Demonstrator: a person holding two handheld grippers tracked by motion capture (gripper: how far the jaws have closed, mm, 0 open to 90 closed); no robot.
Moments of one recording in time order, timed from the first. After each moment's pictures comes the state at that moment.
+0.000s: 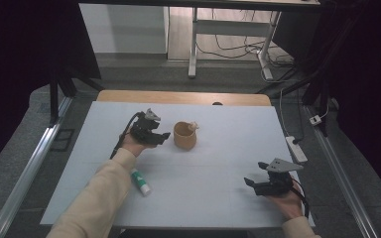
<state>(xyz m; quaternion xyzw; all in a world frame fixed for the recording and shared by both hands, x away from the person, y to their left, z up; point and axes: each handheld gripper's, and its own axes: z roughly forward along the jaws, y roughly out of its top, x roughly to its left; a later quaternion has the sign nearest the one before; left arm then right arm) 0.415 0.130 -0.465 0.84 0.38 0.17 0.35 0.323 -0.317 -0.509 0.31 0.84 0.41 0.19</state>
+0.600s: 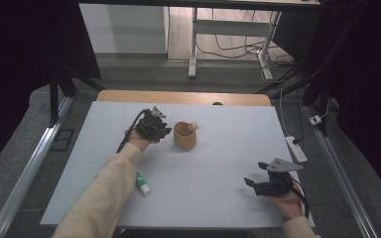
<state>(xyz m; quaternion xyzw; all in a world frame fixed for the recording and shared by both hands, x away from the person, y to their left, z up) 0.441 0.120 -0.477 0.85 0.37 0.16 0.33 0.323 -0.317 -0.510 0.31 0.83 0.41 0.19</state>
